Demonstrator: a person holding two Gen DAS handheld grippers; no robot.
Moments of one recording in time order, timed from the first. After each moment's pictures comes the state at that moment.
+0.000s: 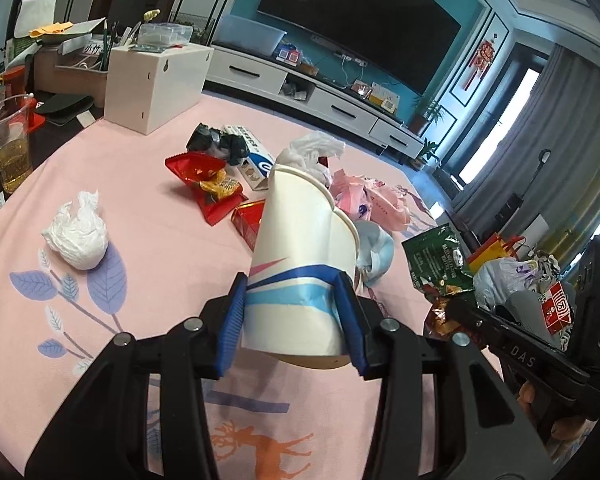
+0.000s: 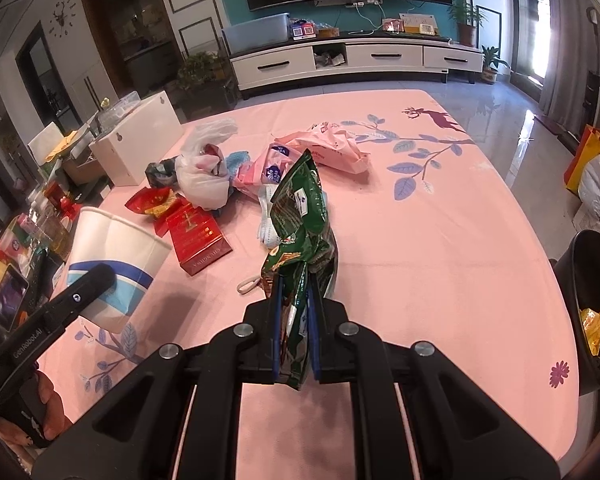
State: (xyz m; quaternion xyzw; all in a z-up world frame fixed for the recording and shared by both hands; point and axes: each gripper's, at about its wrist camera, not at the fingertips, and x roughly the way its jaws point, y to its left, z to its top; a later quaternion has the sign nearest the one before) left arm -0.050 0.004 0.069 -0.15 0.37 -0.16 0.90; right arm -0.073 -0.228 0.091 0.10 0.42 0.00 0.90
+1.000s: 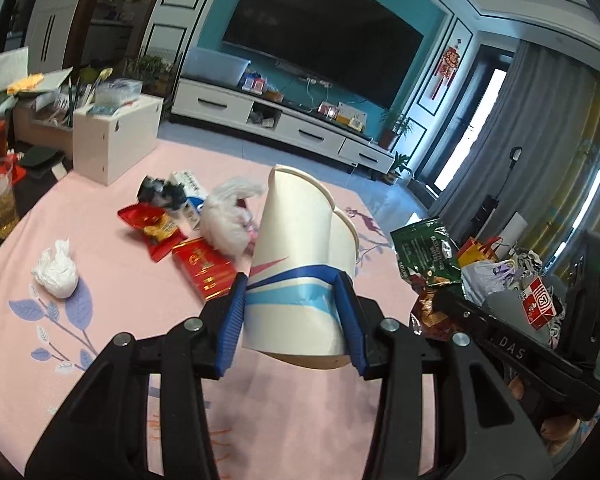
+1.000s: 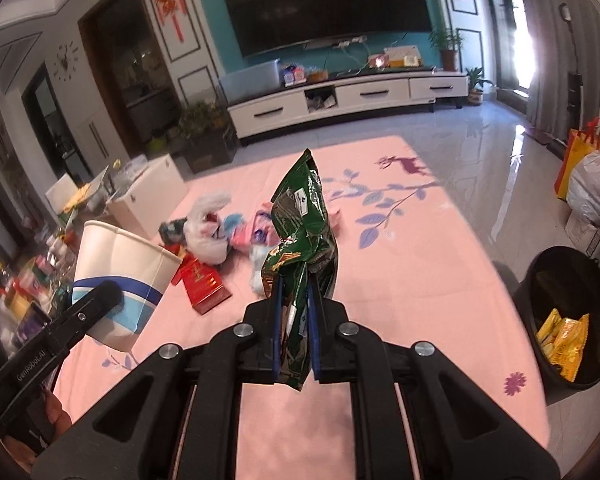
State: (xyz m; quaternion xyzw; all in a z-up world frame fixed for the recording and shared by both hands) left arm -0.087 -0.048 0.135 -0.13 0.31 -0.19 0.92; right arm -0.119 -0.275 0.154 0.13 0.34 -0.01 0.93
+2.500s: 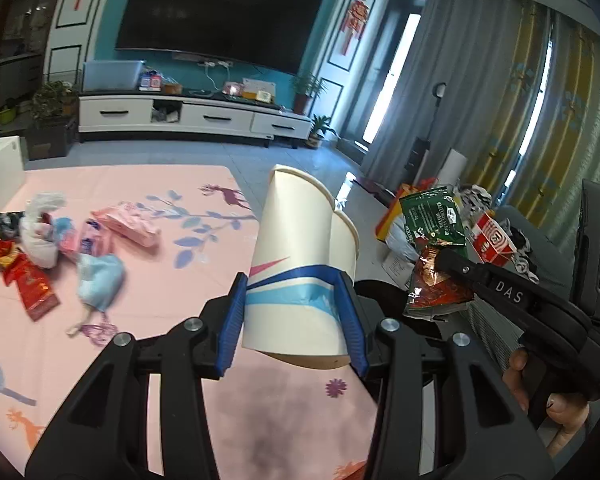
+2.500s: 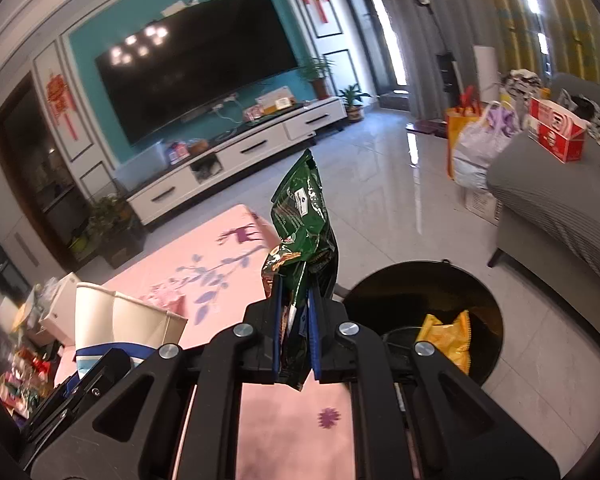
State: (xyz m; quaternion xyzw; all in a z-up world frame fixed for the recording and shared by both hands) left arm -0.131 -0.268 0.157 -0.05 0.31 -0.33 0.89; right arm -0.206 -0.459 0.178 0.23 0.26 -0.21 0.92
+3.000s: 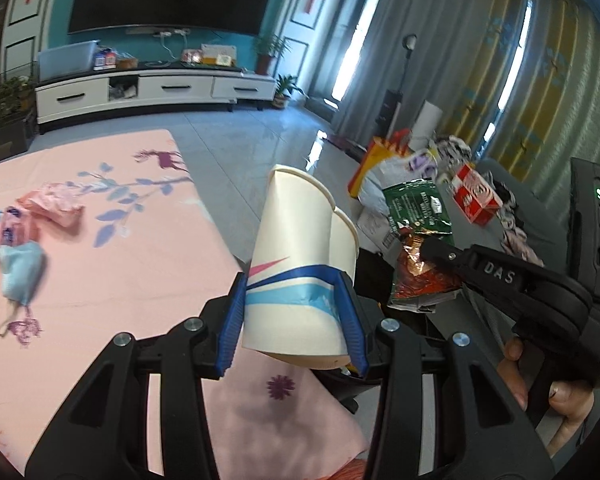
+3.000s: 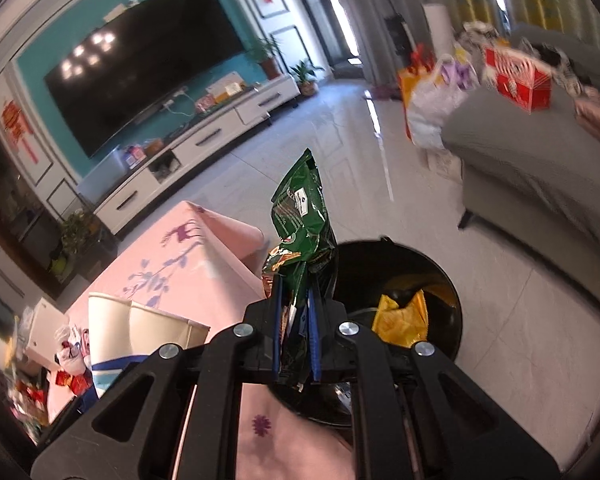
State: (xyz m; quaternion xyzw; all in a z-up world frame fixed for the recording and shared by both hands) left arm -0.131 -0.366 0.117 0.01 0.36 -0.38 0.85; right arm -0.224 -0.539 0.132 0.30 0.30 -0.25 0.87
